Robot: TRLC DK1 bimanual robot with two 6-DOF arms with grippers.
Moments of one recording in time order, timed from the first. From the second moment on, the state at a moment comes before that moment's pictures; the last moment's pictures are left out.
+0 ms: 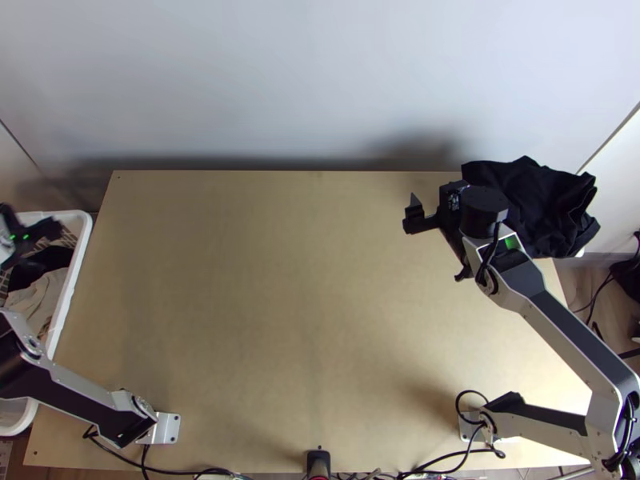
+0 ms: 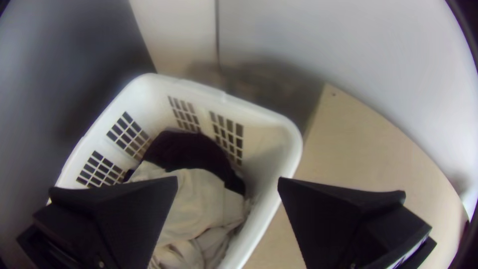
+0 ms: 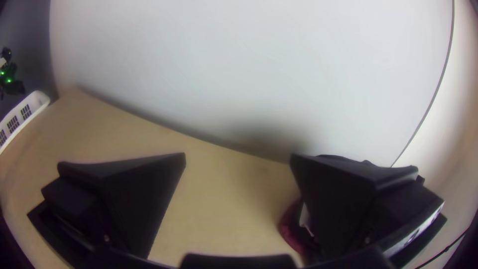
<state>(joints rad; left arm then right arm) 0.74 1.77 1.41 -0.42 0.03 0.16 0.42 1.30 1.07 -0.10 0.26 -0.10</state>
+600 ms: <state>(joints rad) 1.06 2.03 1.50 -0.36 0.04 0.30 0.44 1.26 1.05 -0.13 0.27 -0.13</state>
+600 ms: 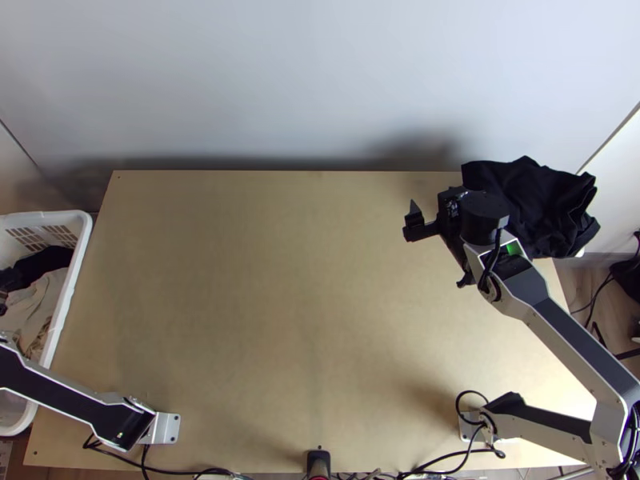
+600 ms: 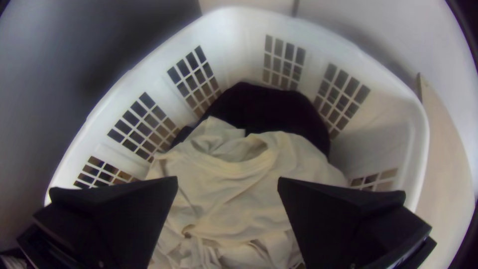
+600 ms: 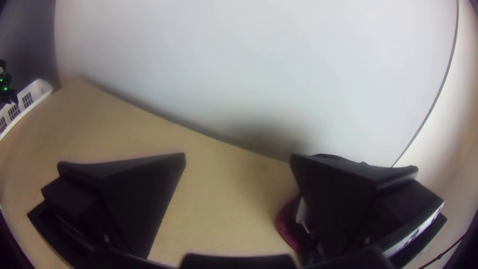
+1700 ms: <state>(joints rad) 1.20 2.34 1.50 -0.26 0.03 0.40 0.45 1.24 1.06 -0.13 0.32 -0.25</state>
